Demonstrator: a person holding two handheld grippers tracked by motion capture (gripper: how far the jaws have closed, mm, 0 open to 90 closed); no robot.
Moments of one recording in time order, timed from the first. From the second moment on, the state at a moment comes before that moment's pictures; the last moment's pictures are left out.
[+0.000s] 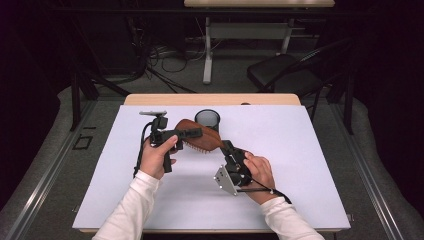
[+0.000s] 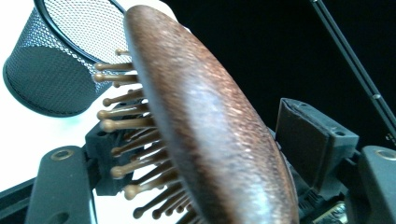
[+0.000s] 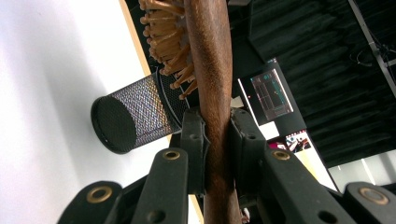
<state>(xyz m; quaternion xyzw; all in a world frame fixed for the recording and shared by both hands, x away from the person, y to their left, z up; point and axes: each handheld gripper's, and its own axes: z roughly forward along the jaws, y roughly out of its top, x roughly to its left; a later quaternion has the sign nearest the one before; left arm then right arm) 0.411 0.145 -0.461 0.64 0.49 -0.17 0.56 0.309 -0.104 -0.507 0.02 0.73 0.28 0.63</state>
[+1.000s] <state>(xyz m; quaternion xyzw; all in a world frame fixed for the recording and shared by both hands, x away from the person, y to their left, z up) 0.406 0.151 -0.463 0.63 0.49 -0.17 0.58 0.318 -0.105 -0.516 0.05 0.76 0.29 0.58</state>
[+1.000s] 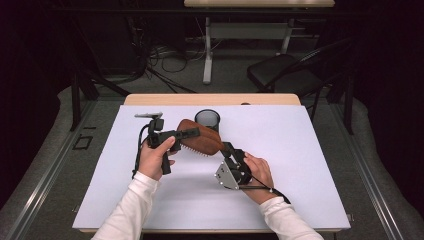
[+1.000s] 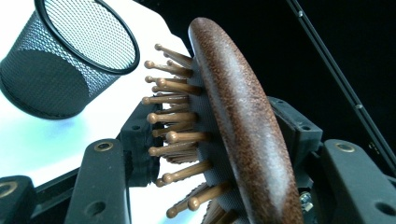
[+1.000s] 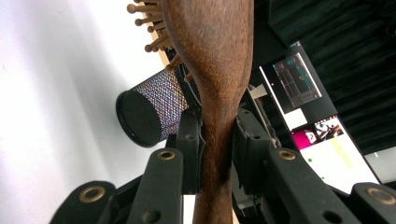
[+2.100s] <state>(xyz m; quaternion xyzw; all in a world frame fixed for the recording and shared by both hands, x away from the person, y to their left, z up) 0.407 0.153 -0.464 0.58 0.52 -0.23 0.58 0.315 -0.102 -0.519 0.06 0.76 0.30 0.57</state>
